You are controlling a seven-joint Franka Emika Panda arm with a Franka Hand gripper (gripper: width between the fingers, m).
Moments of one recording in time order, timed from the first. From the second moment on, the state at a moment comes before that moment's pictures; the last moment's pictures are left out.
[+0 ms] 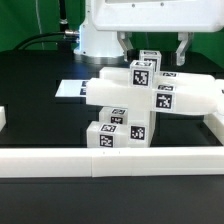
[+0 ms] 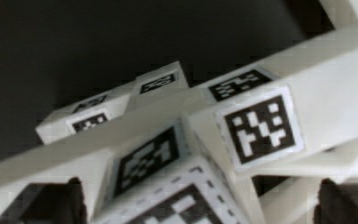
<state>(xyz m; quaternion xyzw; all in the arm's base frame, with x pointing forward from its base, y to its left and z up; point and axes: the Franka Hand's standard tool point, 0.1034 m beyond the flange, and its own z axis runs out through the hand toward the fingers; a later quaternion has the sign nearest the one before) 0.554 0.034 0.115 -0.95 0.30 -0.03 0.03</state>
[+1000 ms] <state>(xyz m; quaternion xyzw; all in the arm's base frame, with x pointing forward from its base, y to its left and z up) 0.544 0.026 0.106 -1.00 0.02 -0.05 0.01</state>
